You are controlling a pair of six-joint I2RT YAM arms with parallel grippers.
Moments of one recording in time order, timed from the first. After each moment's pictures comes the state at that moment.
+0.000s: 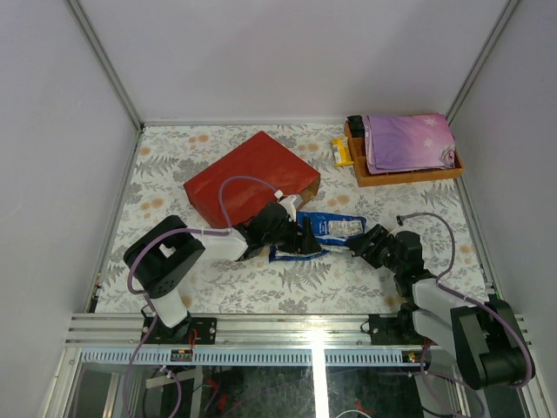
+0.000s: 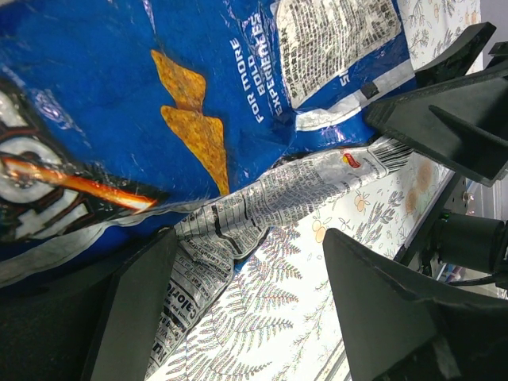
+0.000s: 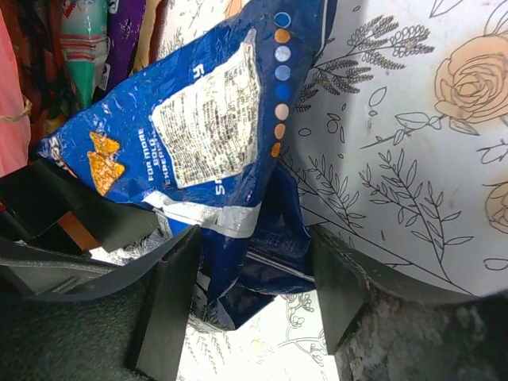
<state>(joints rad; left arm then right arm) -0.80 1.73 0.75 0.38 0.31 -0.73 0.16 1.03 0.04 0.46 -0.33 0.88</state>
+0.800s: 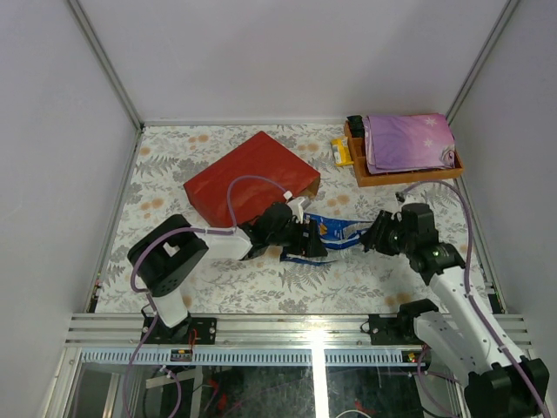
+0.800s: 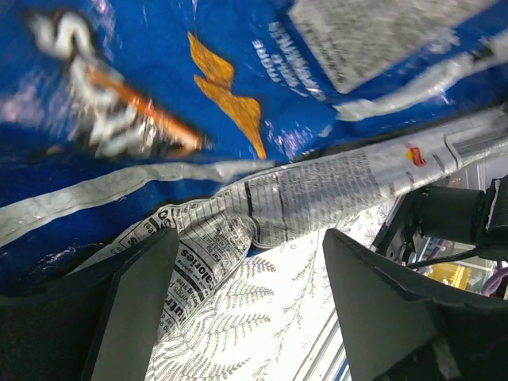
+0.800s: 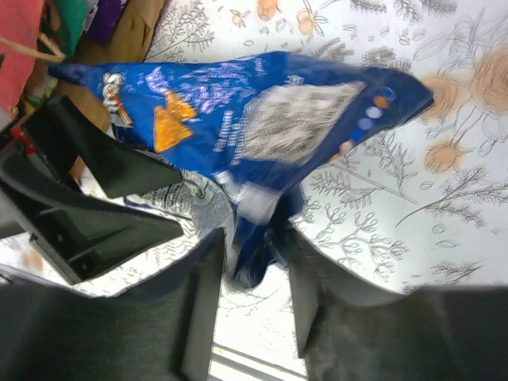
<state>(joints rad) -0.82 1.76 0.79 0.37 0.37 -0.72 0.23 0.74 0.53 -0.51 -0.21 0.59</state>
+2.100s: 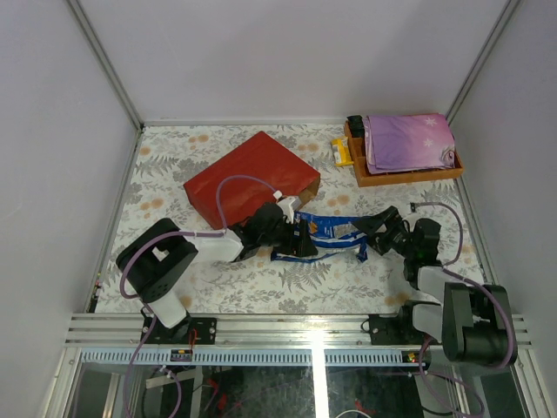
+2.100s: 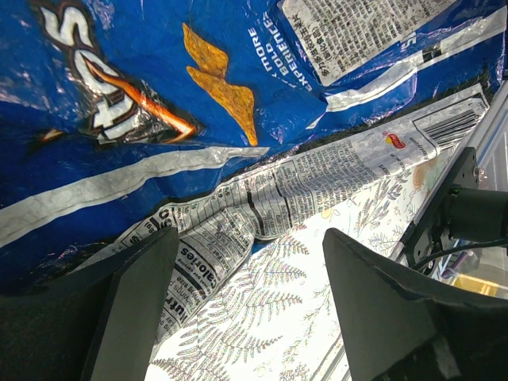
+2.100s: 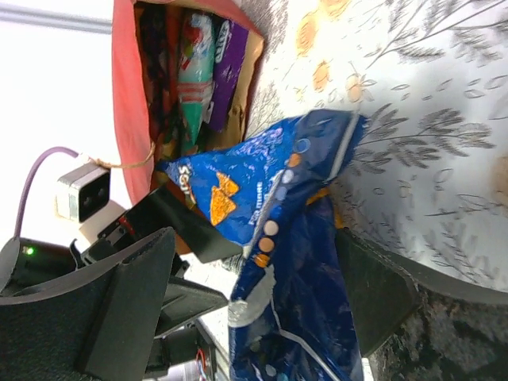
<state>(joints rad) -0.78 1.68 0.72 0.33 0.33 -0.66 -0.09 1.14 0.14 0.57 -0.68 0.99</state>
